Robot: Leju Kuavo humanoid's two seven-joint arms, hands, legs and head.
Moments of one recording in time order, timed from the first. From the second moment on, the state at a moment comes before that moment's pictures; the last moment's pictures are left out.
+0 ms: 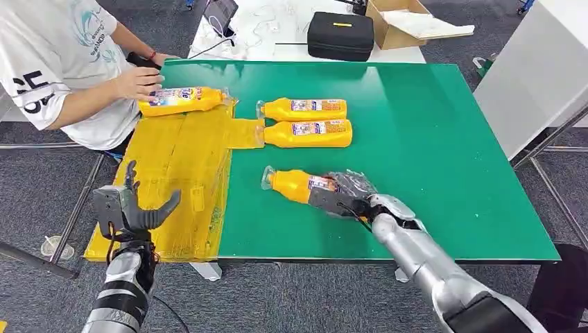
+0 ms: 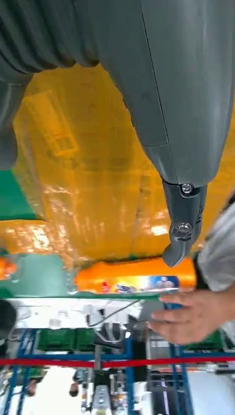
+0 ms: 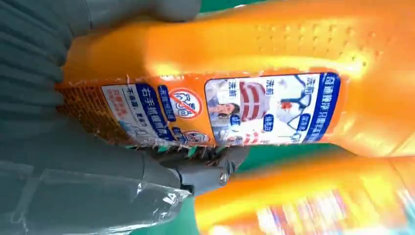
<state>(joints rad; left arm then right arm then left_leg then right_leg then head) -0.33 -0.16 0.09 -0.82 -0.10 0.04 -0.70 -0.55 -0.11 0.61 -0.81 0.55 -0.10 -0.17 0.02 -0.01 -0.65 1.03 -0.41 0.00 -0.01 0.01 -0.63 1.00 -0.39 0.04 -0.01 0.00</state>
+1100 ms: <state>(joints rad) -0.21 -0.22 -0.31 -1.03 0.36 -0.53 -0.45 -0.23 0.23 0.33 -0.96 0.54 -0.45 -0.66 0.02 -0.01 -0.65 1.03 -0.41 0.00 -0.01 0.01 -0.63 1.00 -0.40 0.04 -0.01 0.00</state>
